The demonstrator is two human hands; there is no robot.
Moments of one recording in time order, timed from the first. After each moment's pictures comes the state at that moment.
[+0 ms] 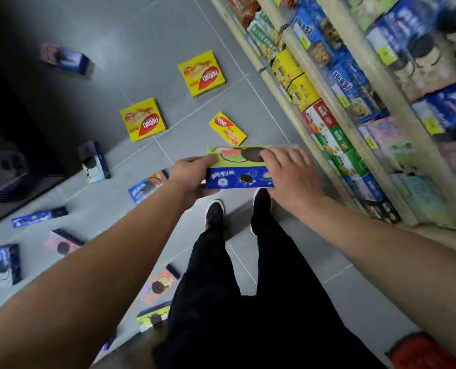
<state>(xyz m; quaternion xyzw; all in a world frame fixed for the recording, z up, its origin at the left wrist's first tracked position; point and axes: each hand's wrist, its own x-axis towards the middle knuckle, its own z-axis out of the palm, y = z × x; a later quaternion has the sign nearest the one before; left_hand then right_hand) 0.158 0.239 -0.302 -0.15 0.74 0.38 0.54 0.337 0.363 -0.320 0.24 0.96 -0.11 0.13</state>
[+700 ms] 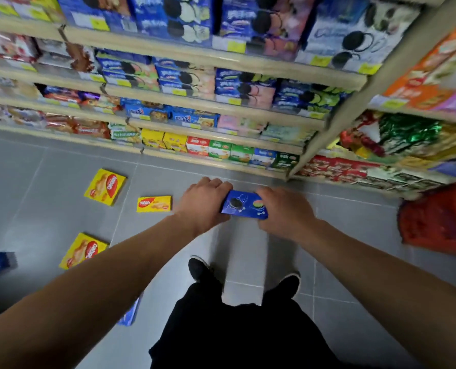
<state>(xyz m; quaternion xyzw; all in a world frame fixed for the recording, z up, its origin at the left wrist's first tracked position) 0.337 0.262 -0.198 0.84 0.49 -0.04 0.22 0.543 0.230 -0.179 0.61 0.76 -0.20 0.07</state>
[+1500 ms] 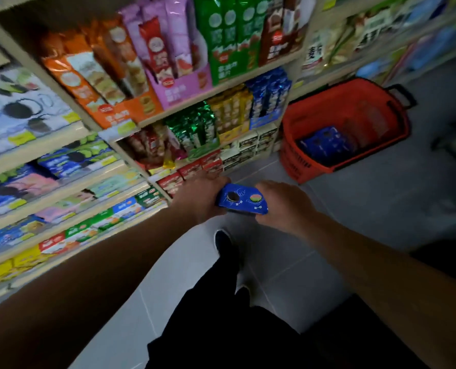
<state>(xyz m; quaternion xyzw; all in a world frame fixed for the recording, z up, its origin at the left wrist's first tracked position) 0.882 0.214 -0.180 0.96 0.18 -0.07 0.19 1.027 0.050 -0.173 0.82 0.52 -0.22 -0.06</state>
